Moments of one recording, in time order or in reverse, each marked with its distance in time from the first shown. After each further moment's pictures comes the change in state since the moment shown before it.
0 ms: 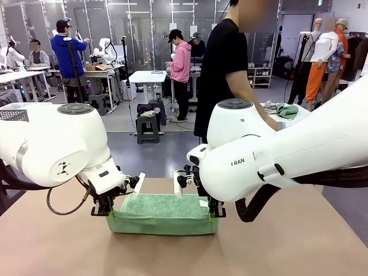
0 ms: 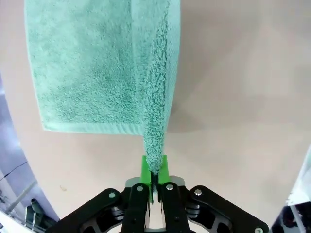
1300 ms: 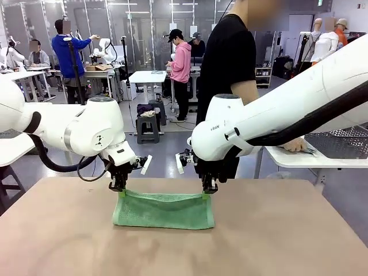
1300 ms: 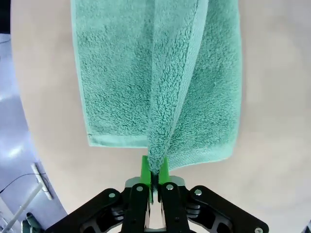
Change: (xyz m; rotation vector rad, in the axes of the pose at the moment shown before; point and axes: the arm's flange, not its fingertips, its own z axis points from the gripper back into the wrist) left arm -0.018 0.148 -0.062 -0.092 -0.025 -0.005; right arm -0.013 -0.144 -0.055 0.089 -0.066 0.028
